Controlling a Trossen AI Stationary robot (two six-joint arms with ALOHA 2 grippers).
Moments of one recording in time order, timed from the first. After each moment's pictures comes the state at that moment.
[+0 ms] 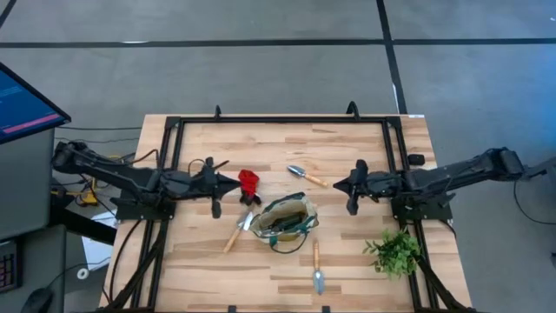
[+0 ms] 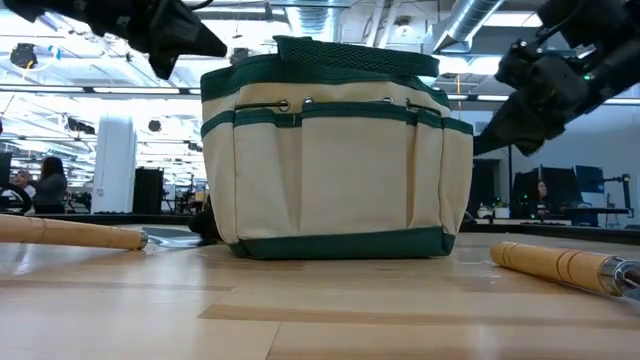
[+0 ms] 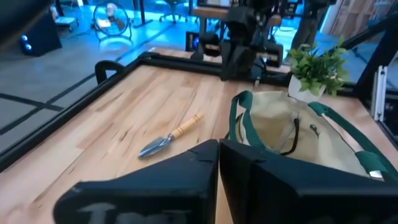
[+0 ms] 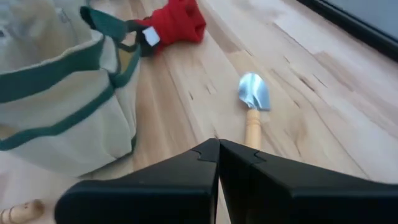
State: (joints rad) left arm -0.26 0.84 0.47 0.11 -0.49 -0.19; right arm 0.12 0.83 0.29 -0.01 0.34 0.28
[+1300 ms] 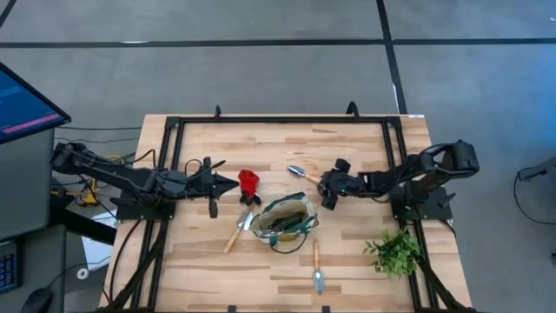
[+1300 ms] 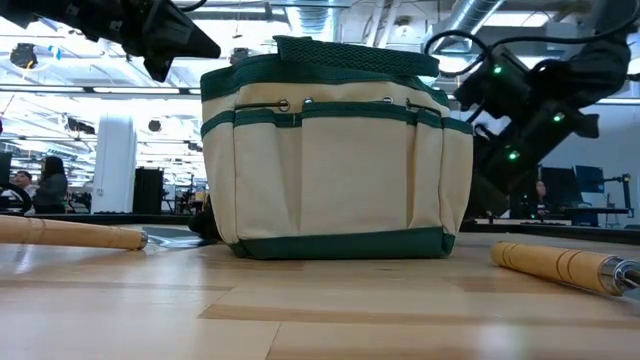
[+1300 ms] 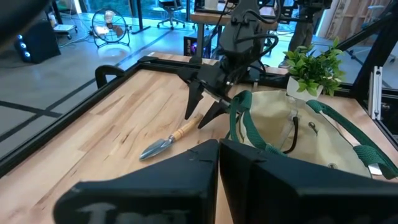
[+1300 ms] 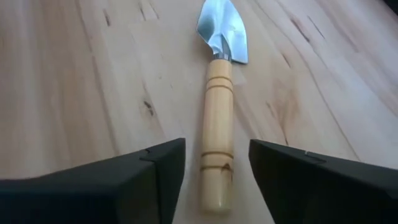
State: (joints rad) left arm -0.25 0.79 0.43 0.13 -0.49 -0.16; right arm -0.03 1.53 0.40 0.30 0.39 0.12
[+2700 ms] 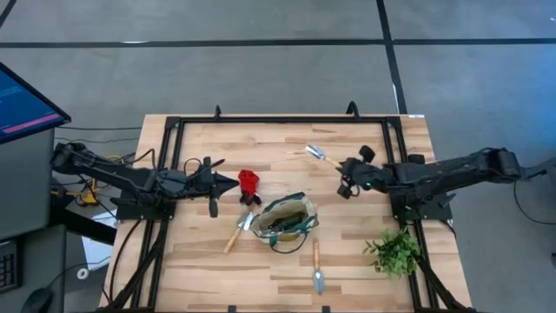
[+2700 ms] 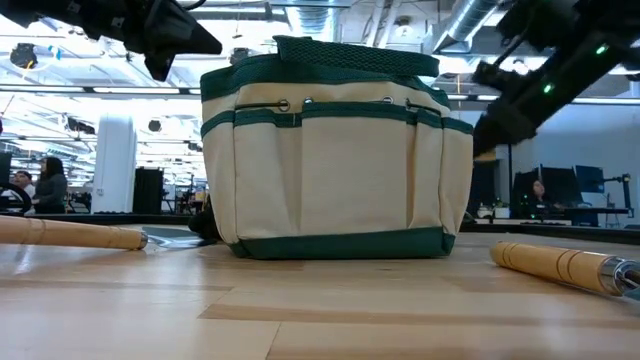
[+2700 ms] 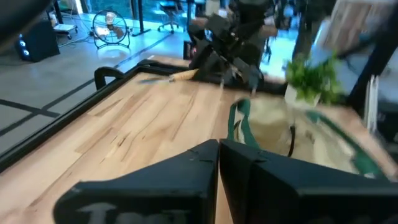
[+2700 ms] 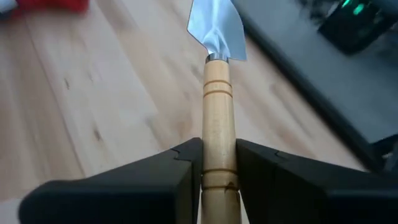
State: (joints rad) left arm -0.24 0.79 0.43 0.16 -0.49 -0.19; right arm 0.02 0.95 0.44 -0.24 0.62 0.18
